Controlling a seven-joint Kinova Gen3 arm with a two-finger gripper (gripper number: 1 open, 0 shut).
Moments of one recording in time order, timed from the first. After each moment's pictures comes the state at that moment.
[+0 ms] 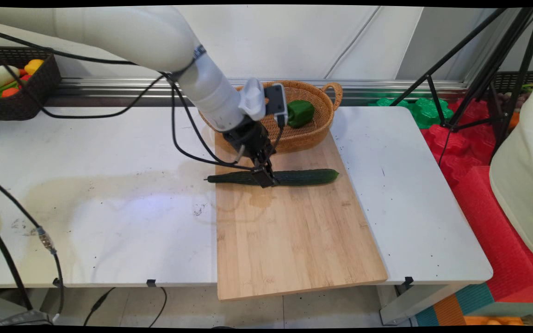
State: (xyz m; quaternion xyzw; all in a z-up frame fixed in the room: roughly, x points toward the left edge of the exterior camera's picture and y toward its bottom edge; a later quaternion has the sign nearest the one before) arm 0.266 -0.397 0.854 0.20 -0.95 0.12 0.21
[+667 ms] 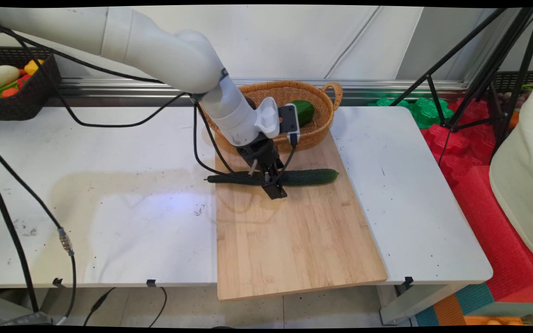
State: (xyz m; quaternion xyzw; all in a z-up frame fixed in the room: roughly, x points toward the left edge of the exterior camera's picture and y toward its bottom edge) arm 0.244 -0.414 0.812 0.19 -0.96 0.10 0.20
